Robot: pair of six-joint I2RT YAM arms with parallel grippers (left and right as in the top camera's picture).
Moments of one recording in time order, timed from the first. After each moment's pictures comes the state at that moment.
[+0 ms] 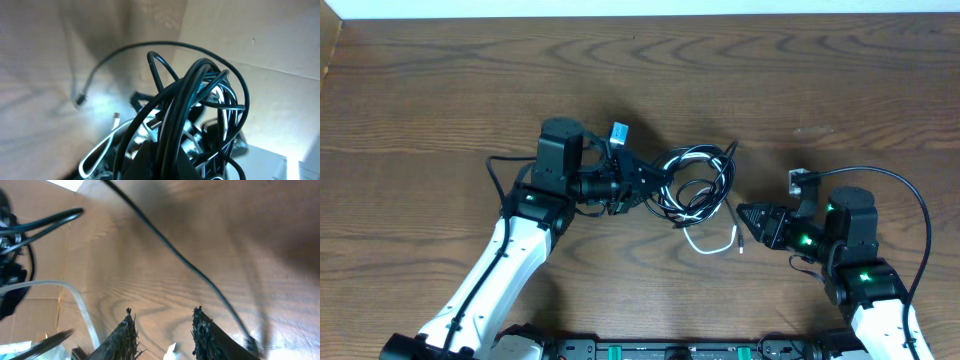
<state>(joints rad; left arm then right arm) -0.30 1.31 0.79 -0.12 1.01 -1.17 0.12 0.89 0.41 -0.23 -0.64 0.58</state>
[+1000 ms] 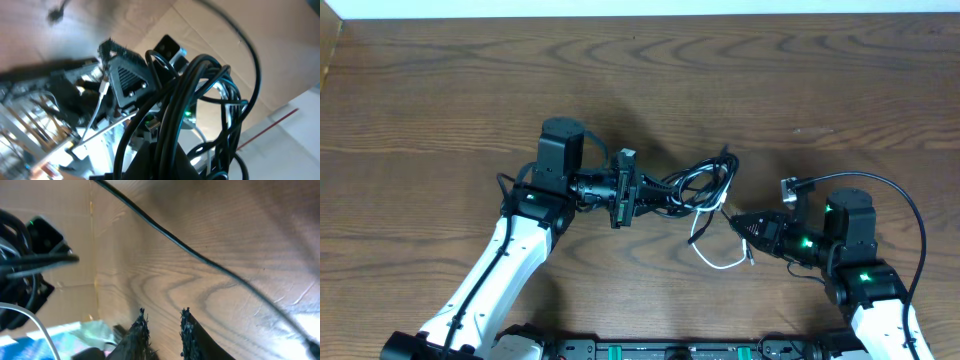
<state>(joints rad) -0.30 1.32 0.79 -0.12 1.24 -1.73 0.12 0.89 0.41 -0.28 -0.80 0.78</state>
